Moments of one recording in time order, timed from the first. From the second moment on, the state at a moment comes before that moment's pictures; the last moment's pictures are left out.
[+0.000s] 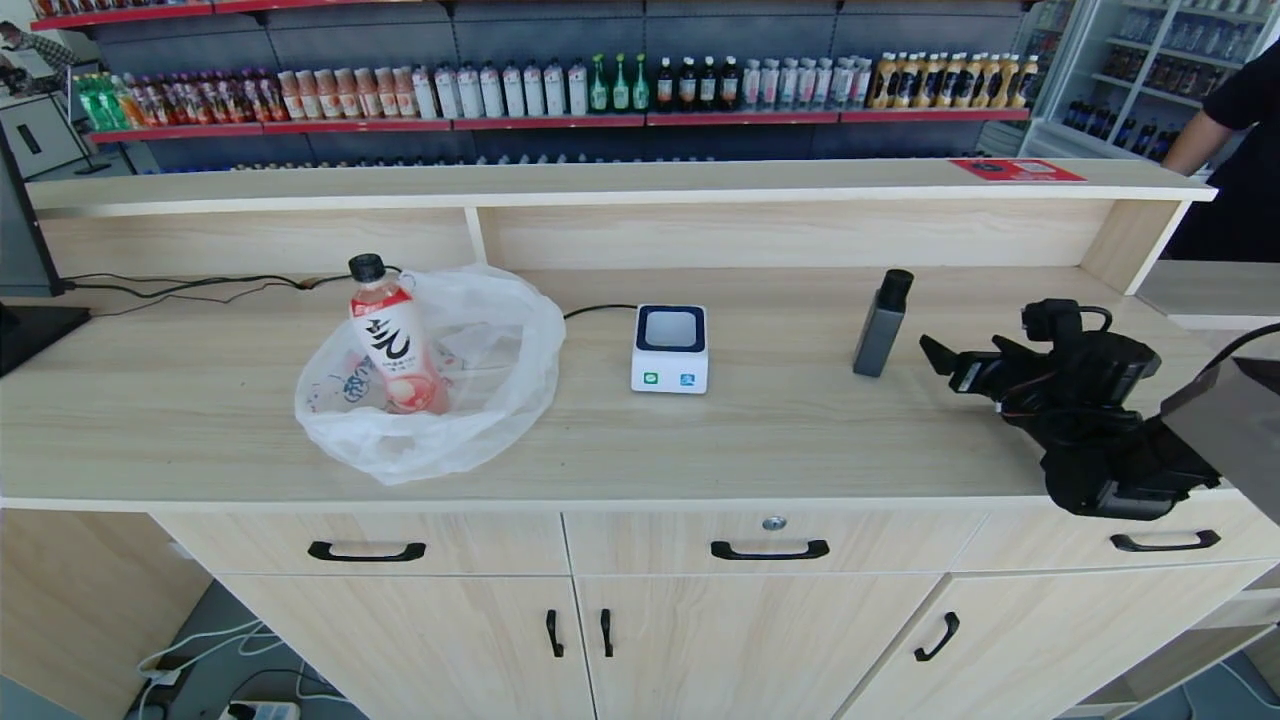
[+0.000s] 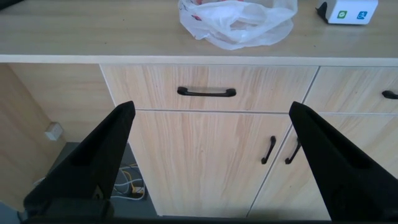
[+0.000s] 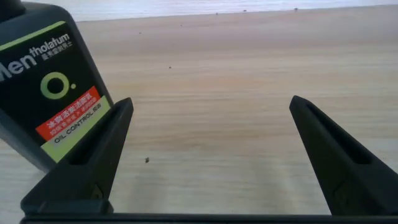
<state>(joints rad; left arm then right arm) 0.00 0.00 0.00 -0.02 0.01 0.08 -0.15 2.41 -1.29 -1.22 0.20 0.06</state>
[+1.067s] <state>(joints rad) 0.00 0.00 0.00 -0.01 0.01 0.07 0.12 2.18 -1.05 -1.23 0.07 0.17</state>
